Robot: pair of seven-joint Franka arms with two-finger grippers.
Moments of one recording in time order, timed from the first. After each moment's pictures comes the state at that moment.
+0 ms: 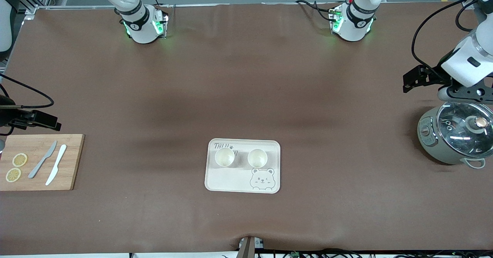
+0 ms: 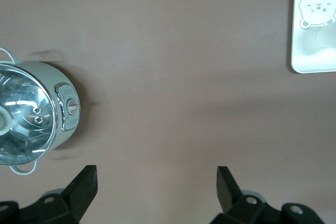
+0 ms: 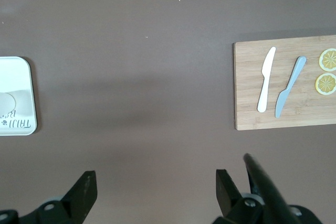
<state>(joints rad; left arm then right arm) -0.04 0.05 -0.07 -1.55 0.01 1.58 0.00 0.00 0.38 -0.05 -1.12 0.03 1.48 0.02</state>
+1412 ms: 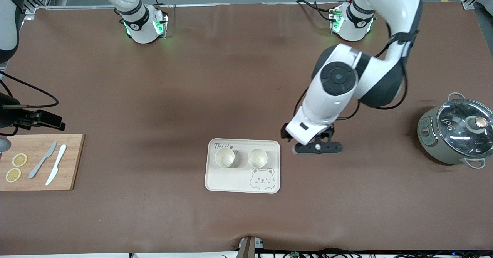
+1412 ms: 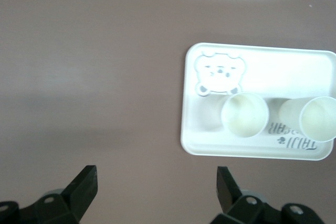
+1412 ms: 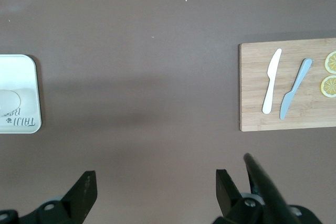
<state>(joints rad) -0.44 0.57 -0.12 -1.30 0.08 1.97 -0.57 0.02 0.38 -0.04 -1.12 0.03 1.48 0.02</state>
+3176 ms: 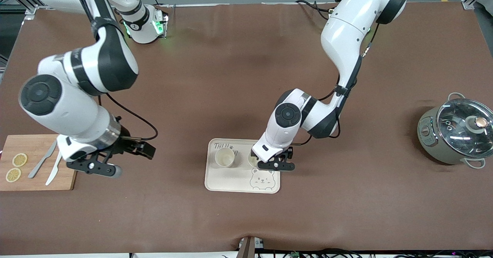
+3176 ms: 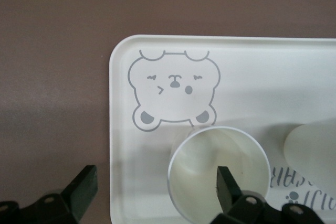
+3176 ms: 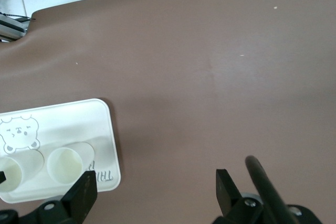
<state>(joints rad) -0.55 0.91 -0.06 -1.20 0.08 2.30 -0.58 0.31 0.56 -0.03 -1.15 0.03 1.81 0.48</state>
